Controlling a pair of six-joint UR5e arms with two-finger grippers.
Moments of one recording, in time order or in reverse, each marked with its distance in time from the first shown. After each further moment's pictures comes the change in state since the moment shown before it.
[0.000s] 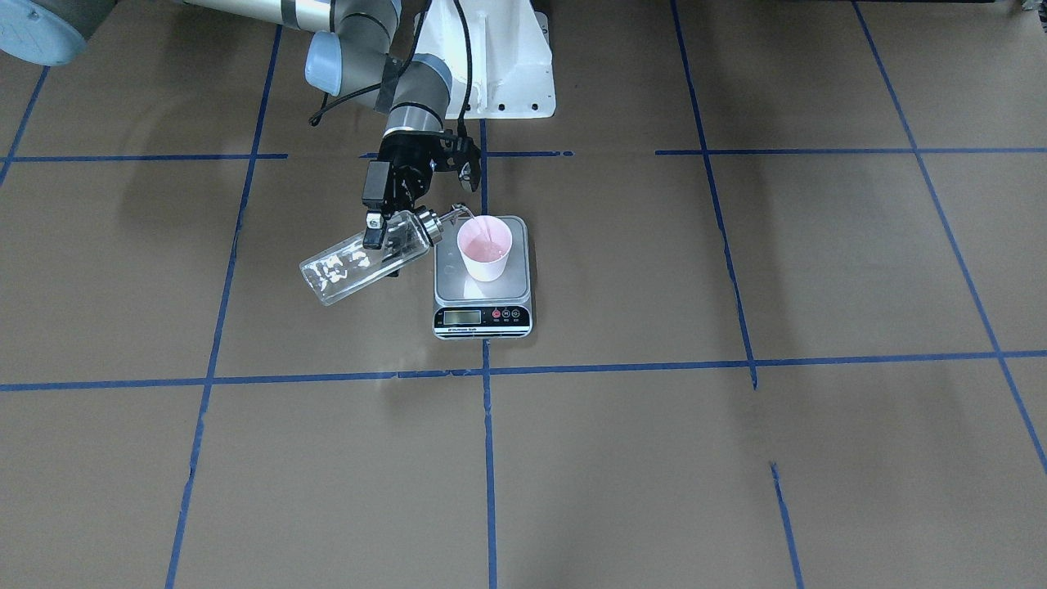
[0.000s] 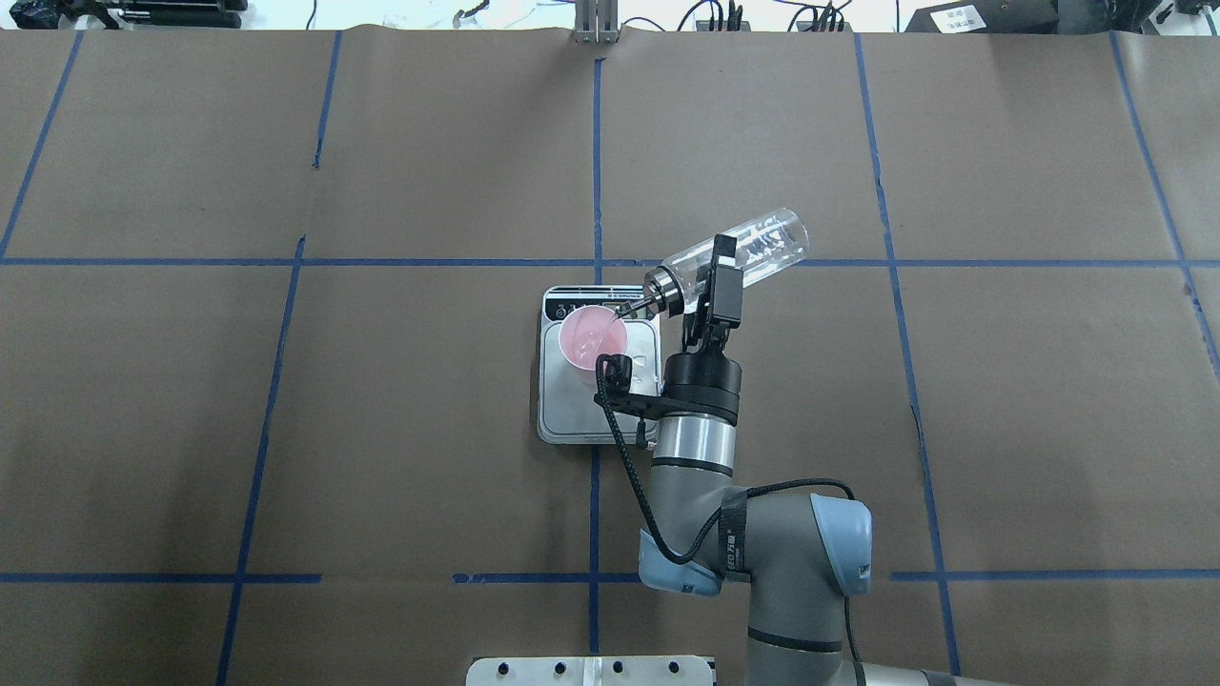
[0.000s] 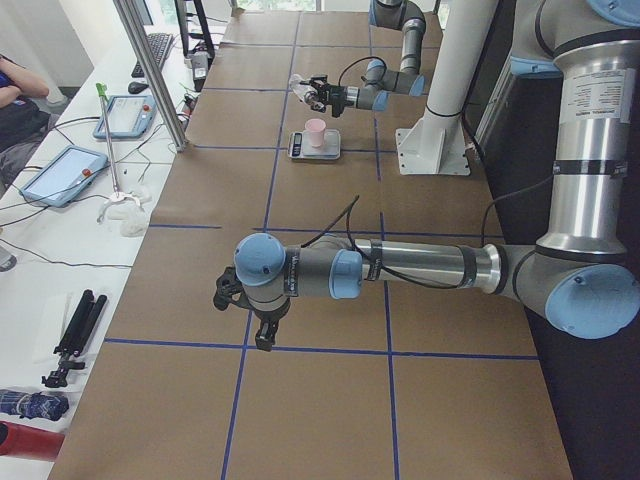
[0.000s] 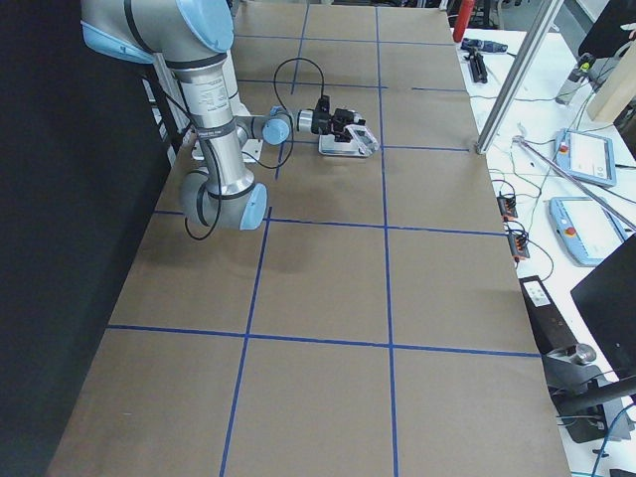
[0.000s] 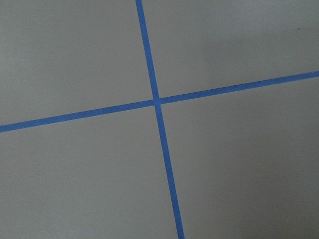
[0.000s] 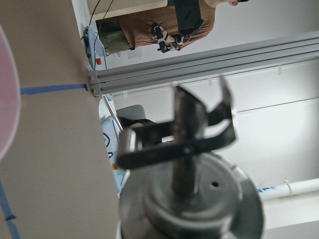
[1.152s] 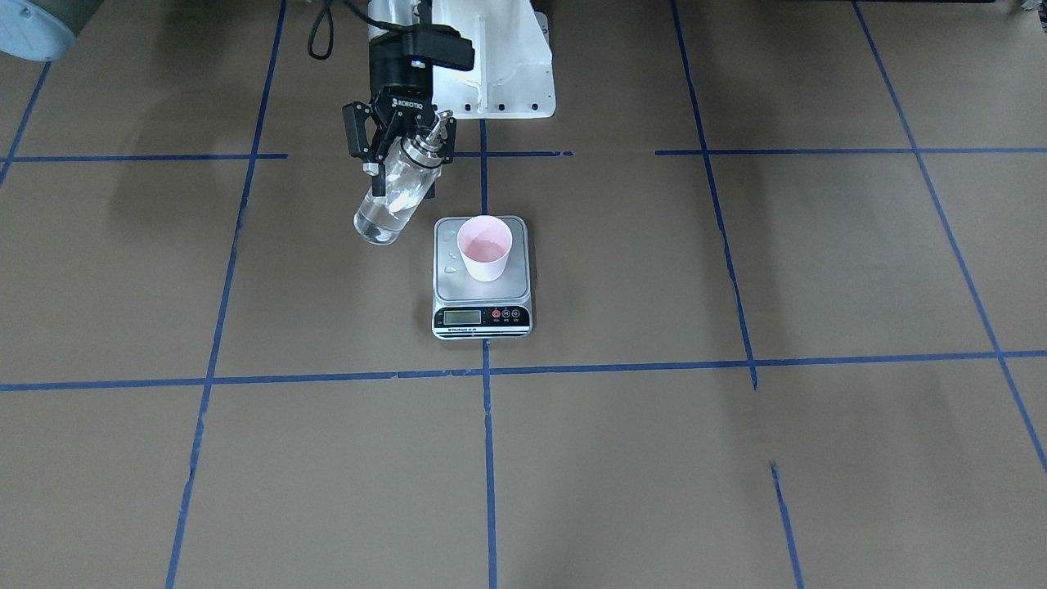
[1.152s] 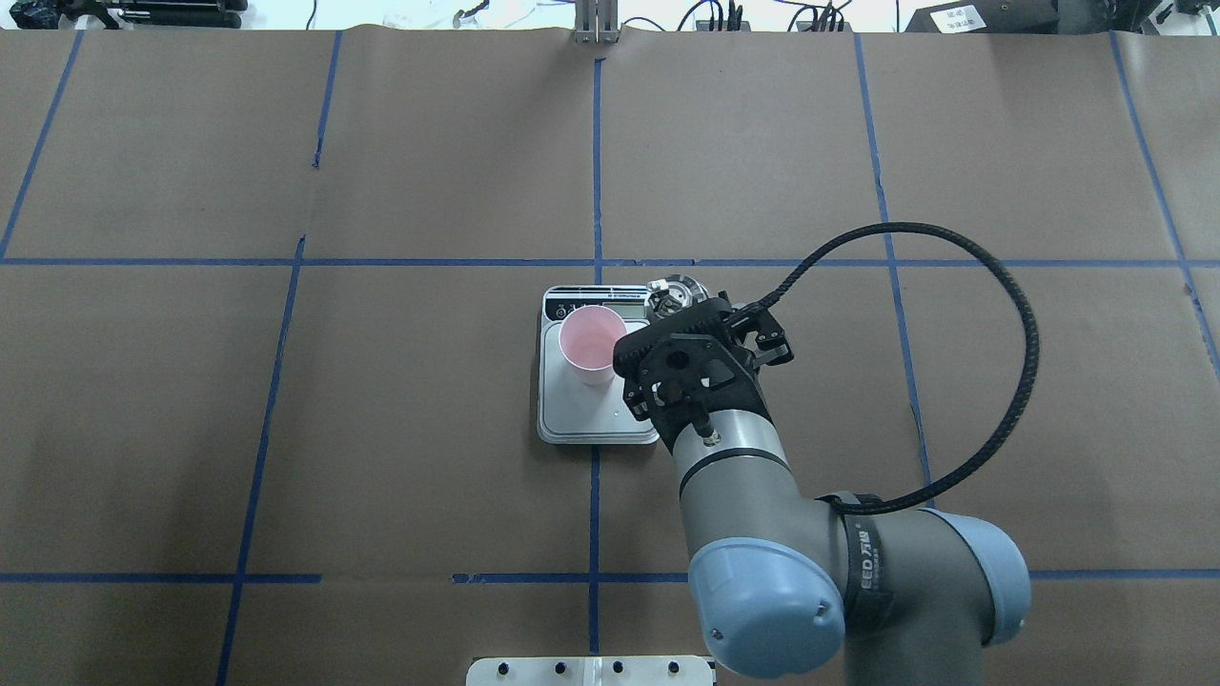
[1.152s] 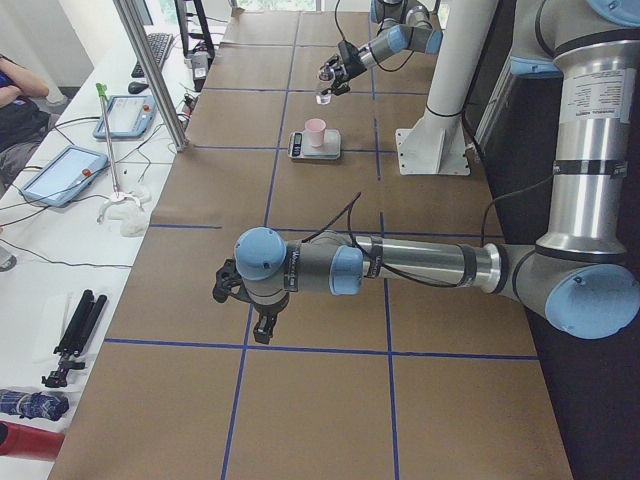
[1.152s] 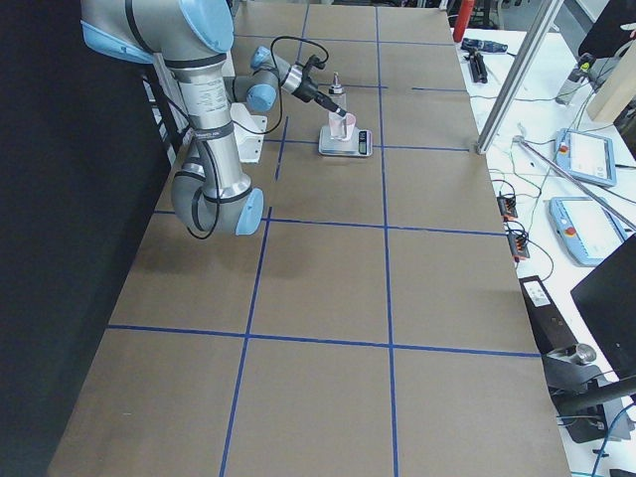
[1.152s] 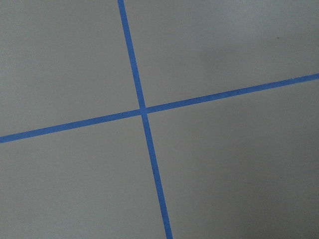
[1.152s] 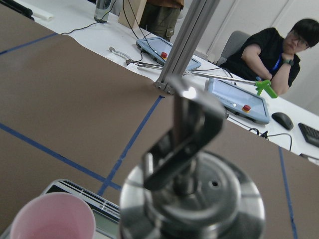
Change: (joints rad) left arm 0.000 -0.001 -0.017 -0.007 -0.022 0.003; right arm -0.003 -0.058 0.470 0.064 0.615 0.474
